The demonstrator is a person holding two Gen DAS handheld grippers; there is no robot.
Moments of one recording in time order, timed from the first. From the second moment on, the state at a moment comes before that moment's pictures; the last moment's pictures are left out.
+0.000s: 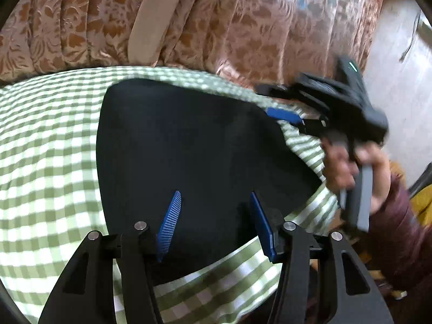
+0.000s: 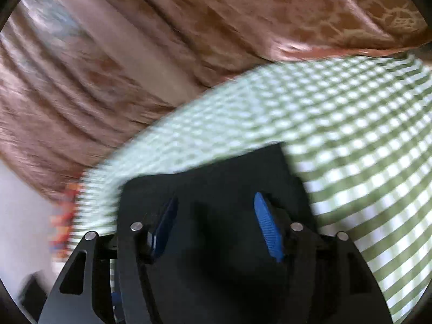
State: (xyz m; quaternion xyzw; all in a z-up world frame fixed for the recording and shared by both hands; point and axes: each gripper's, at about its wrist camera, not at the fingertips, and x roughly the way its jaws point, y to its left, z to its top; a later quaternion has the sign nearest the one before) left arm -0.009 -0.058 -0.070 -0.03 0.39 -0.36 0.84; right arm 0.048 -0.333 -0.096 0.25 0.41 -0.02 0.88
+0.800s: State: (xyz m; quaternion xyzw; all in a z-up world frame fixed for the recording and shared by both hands) left arm 0.008 -0.038 -0.047 0.02 0.37 -0.22 0.90; right arm -0.047 -0.361 -0.083 0.28 0.38 0.03 0.88
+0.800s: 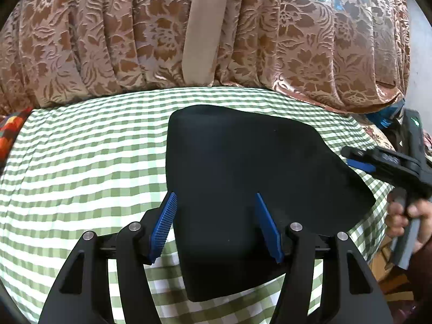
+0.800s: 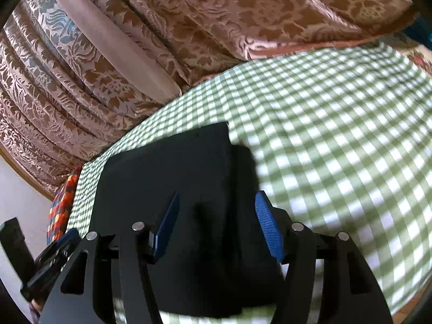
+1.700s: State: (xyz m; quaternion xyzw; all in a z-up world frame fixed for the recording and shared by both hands) left arm 0.010 -0.016 -0.067 -0.05 0.40 -0.22 0.89; right arm -0.063 -0.351 -0.098 0.19 0.41 0.03 0.89
